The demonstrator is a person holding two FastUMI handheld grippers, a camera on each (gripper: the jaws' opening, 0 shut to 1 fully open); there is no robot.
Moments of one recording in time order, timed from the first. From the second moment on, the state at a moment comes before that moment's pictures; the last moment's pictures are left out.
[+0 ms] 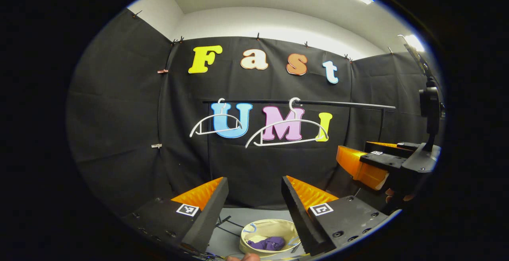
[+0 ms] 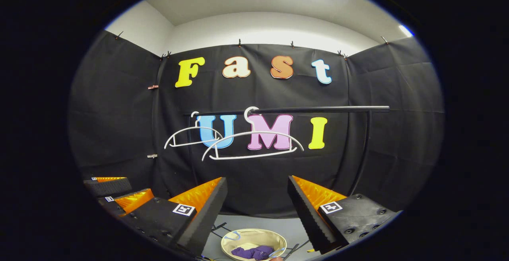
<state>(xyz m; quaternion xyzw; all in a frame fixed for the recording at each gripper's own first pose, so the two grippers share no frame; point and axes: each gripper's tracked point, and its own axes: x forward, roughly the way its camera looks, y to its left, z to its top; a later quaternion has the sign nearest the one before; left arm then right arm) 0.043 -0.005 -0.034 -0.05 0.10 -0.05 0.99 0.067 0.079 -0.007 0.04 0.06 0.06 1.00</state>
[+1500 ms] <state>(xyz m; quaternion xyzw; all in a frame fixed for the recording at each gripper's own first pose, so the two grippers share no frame) 0.049 -0.008 -0.029 -0.04 0.10 -0.05 0.99 0.068 0.077 -0.009 0.05 0.06 0.06 1.00</state>
